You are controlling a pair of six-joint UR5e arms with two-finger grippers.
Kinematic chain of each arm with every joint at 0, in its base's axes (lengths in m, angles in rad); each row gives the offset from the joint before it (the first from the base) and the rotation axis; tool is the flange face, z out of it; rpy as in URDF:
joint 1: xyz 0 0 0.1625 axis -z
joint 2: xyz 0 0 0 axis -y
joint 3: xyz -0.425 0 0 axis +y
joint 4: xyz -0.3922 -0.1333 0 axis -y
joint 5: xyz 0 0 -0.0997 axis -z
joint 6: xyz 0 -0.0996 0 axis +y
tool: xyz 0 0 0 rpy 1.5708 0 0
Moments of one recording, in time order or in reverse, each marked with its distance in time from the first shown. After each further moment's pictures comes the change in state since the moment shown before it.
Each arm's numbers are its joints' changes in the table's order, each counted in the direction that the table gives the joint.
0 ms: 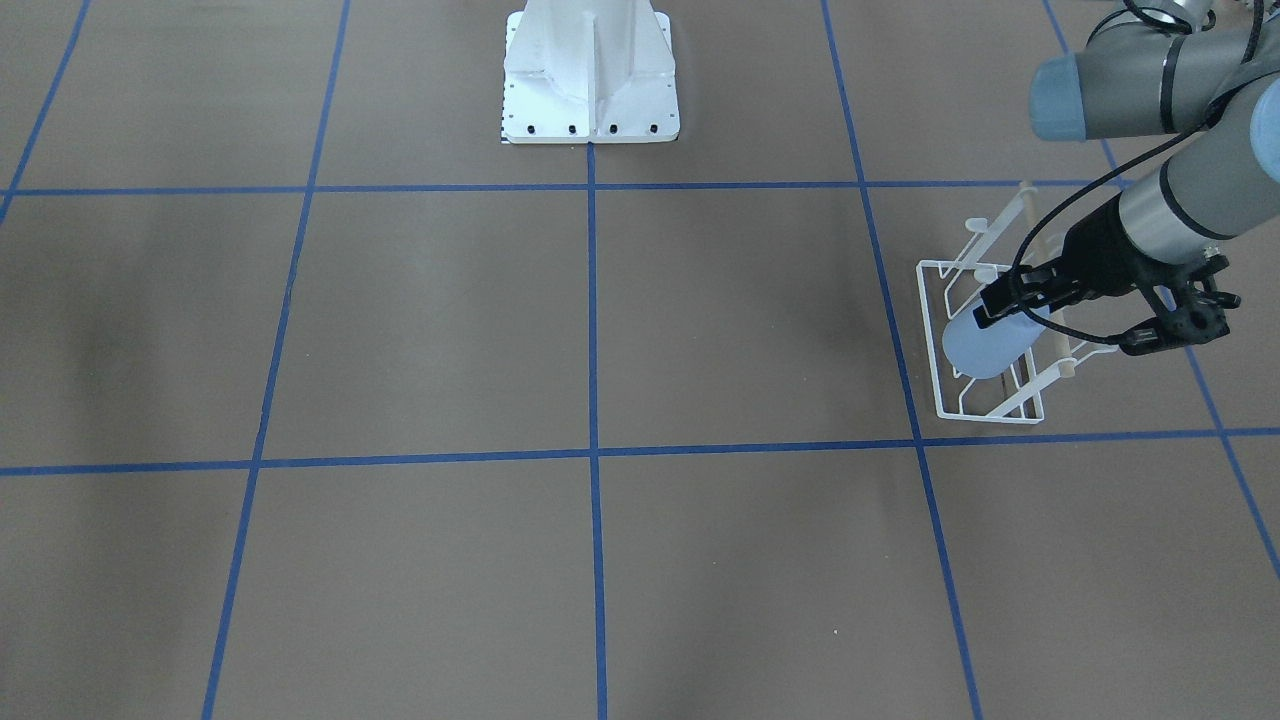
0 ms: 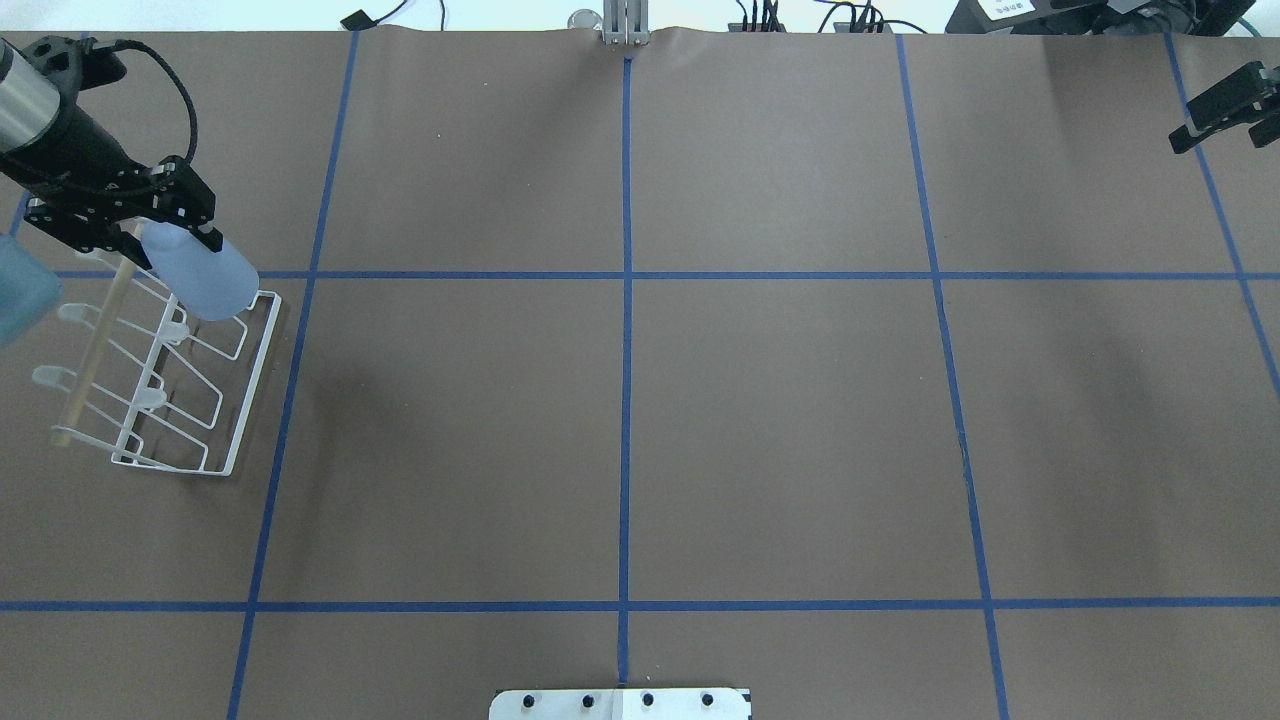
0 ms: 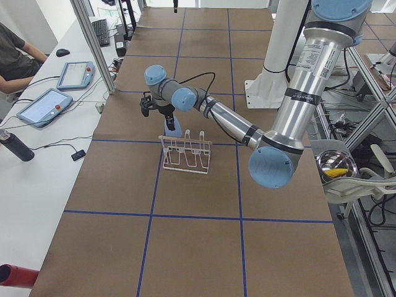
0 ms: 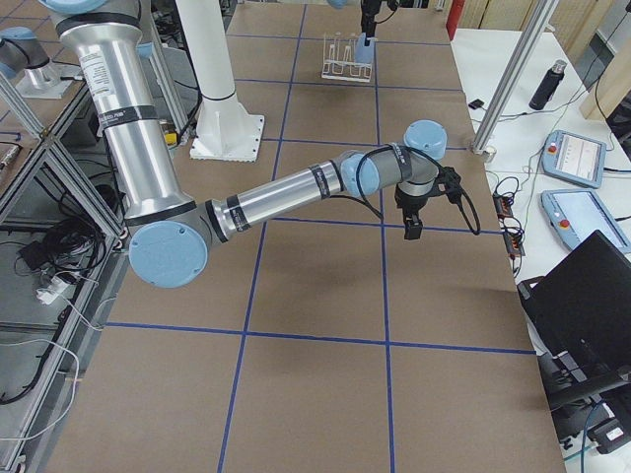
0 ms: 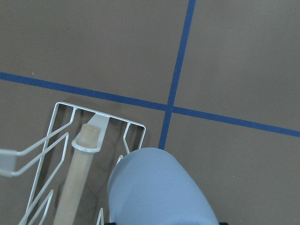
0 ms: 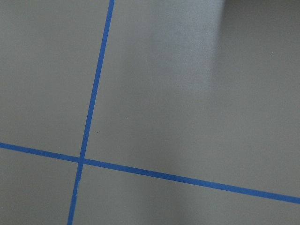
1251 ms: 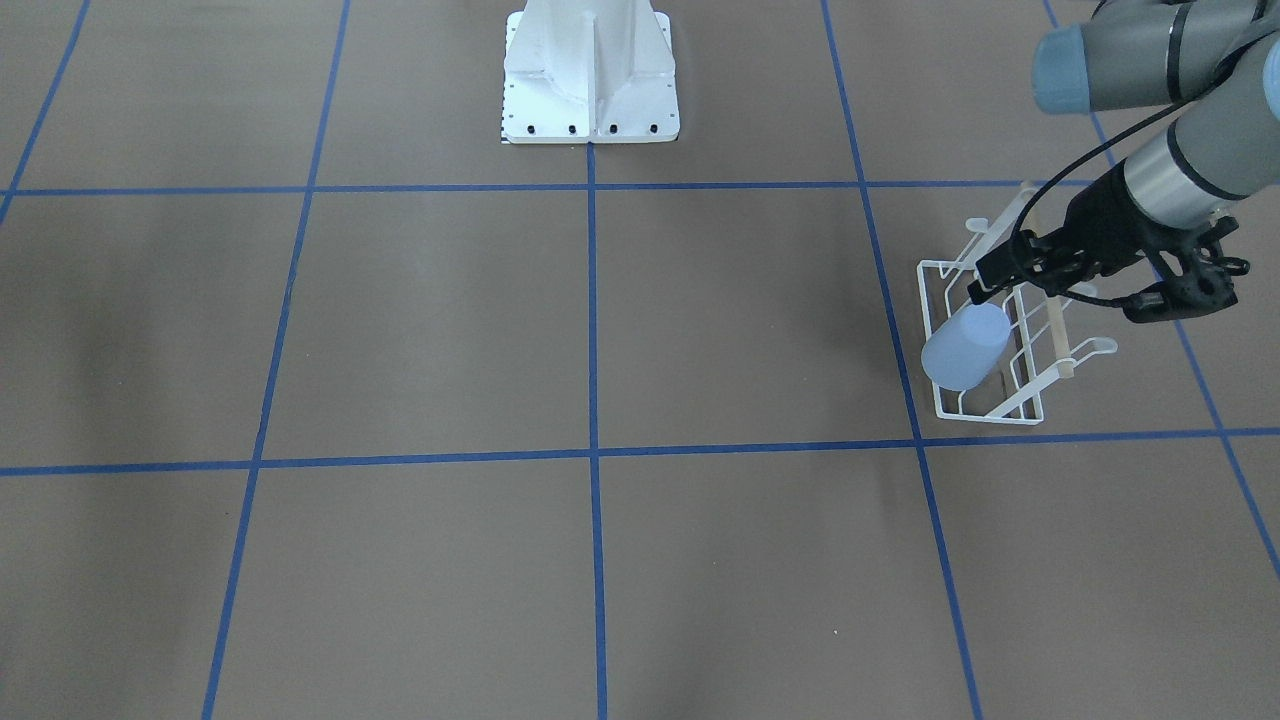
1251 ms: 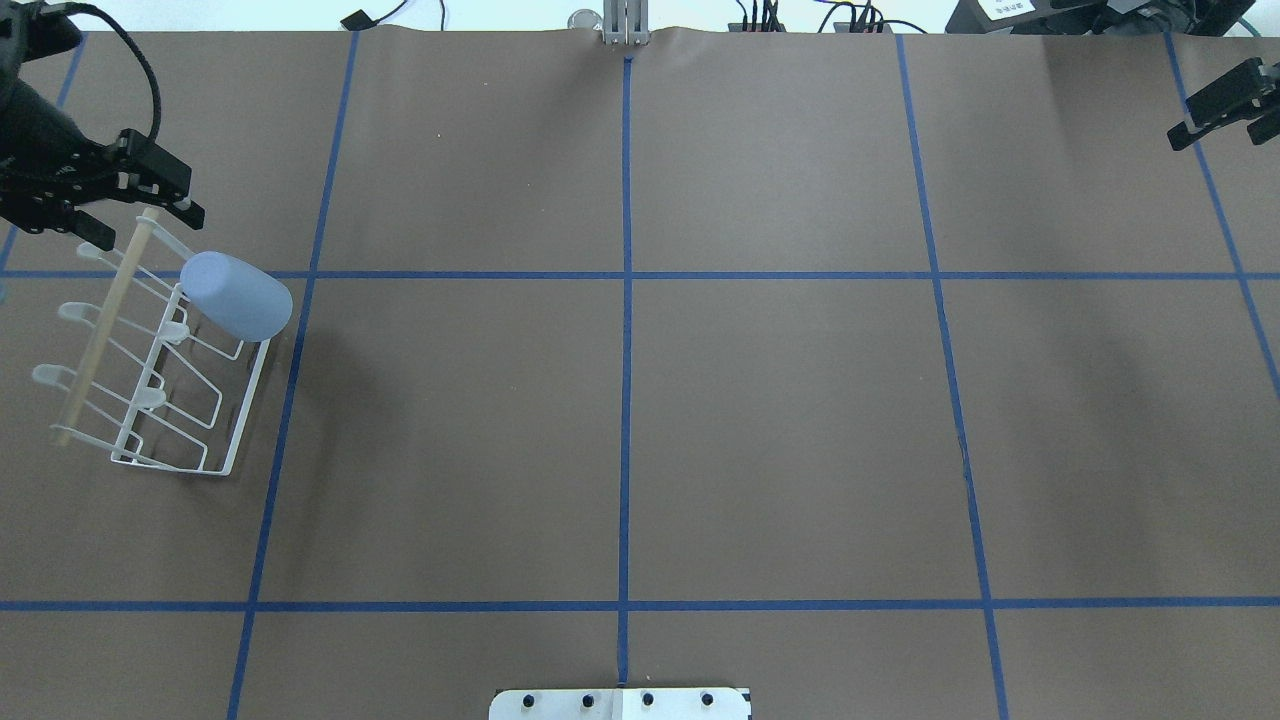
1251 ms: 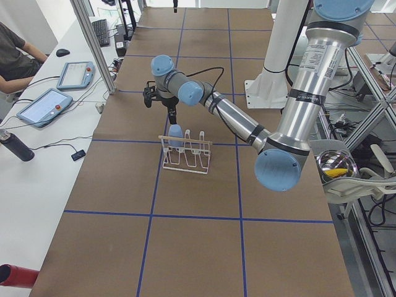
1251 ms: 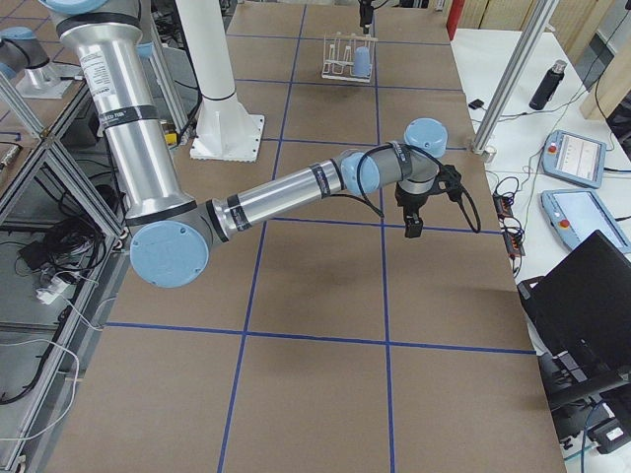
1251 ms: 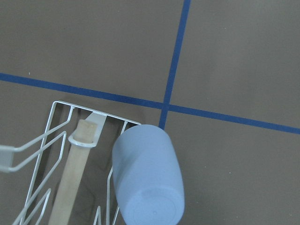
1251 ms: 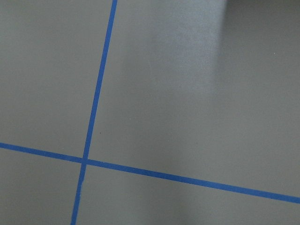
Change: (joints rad) left arm 0.062 0.047 0.152 0.002 0.012 -0.072; right arm -0.002 0.004 -0.004 -0.001 -0.001 -0.003
